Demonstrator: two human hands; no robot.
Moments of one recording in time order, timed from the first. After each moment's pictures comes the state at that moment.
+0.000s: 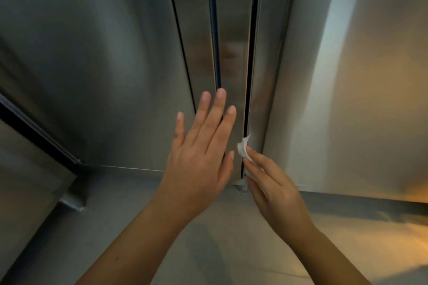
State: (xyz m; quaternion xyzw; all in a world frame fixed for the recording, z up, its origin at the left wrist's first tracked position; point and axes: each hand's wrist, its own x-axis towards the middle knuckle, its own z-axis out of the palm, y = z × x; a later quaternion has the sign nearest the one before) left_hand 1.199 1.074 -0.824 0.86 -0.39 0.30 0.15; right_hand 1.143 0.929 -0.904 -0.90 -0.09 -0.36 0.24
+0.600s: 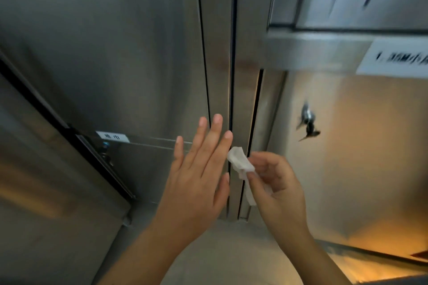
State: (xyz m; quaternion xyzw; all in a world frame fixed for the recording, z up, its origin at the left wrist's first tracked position) left_hand 1.152 1.103 -0.428 0.88 -0.36 0.25 0.20; right_hand 1.115 0.961 -0.465 -0.74 0.01 -0.28 0.62
